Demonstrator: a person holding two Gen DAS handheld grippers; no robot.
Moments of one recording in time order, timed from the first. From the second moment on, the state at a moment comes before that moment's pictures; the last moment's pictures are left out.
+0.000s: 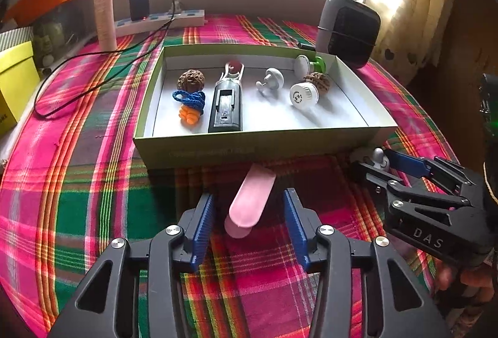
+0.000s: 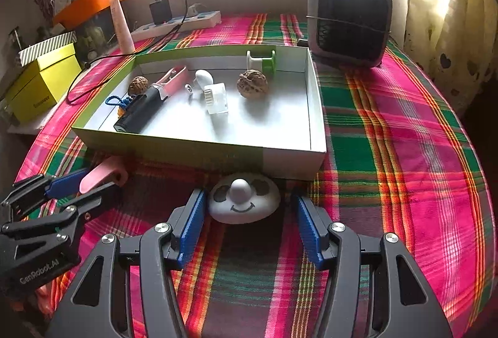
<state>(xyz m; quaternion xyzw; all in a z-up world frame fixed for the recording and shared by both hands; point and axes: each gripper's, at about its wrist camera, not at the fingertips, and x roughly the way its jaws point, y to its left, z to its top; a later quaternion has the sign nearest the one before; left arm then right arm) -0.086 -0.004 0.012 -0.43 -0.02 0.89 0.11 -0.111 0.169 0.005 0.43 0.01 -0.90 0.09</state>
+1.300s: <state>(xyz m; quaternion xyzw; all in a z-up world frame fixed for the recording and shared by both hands) -0.089 -0.005 0.012 -0.43 -0.01 0.90 0.09 -0.100 0.174 0.010 0.42 -0.01 -0.90 0.11</state>
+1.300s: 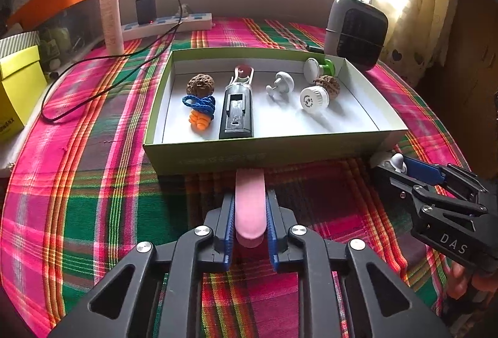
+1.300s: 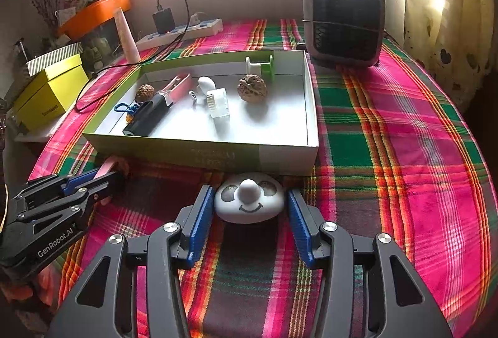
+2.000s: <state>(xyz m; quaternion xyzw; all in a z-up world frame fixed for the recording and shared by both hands) -0.080 -0.001 0.019 -0.42 -0.02 0.90 0.10 -0.089 0.173 0.017 0.41 -0.02 -0.90 0.12</state>
